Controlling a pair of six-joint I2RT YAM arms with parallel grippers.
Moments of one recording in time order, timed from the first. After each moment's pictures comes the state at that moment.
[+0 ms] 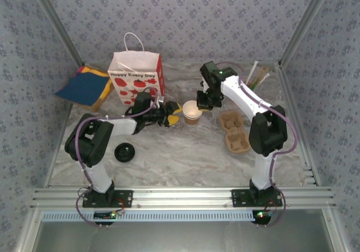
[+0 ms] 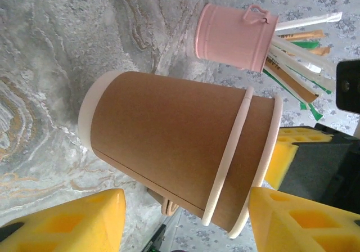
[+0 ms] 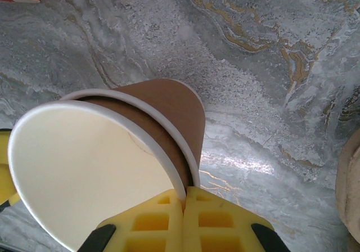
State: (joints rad) left arm -0.47 1.76 0.83 0.47 0.75 -1.40; right arm 0.45 1.92 1.73 -1.14 -0.22 0.43
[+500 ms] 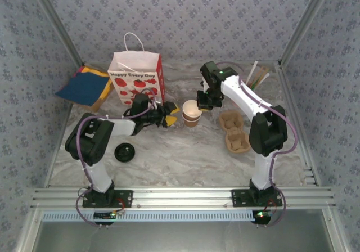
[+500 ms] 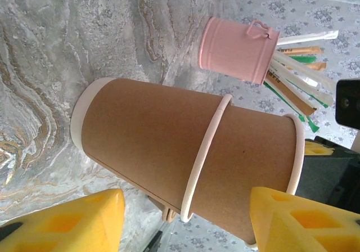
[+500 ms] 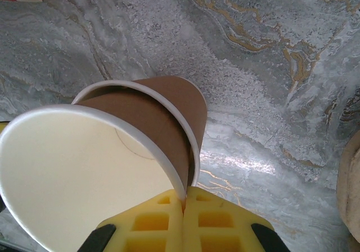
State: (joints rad) left arm -0.45 1.77 0.79 0.53 0.75 -1.43; right arm 0.45 1.92 1.73 -1.14 -0.22 0.43
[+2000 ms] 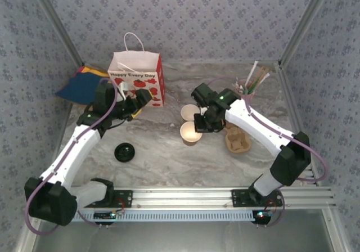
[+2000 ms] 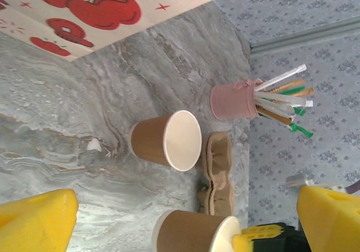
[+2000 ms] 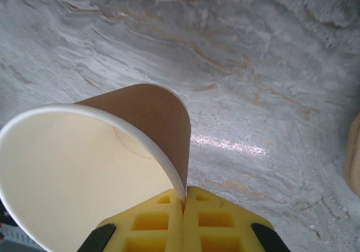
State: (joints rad) left arm -0.27 1.11 0.94 -0.42 0.48 -0.90; right arm 0.74 1.55 1.41 -1.18 -0.09 0.62
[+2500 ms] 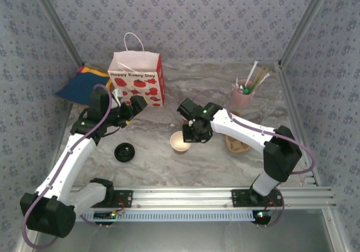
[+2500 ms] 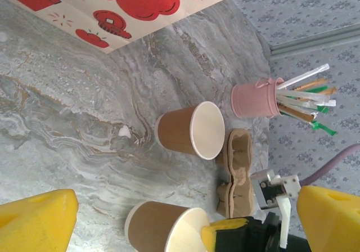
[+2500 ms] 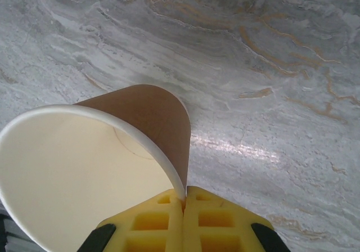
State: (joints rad) left arm -0.25 1.01 0.91 -0.53 0.43 -0.86; right arm 0.85 1.64 1.29 -0.96 -0.07 0.72
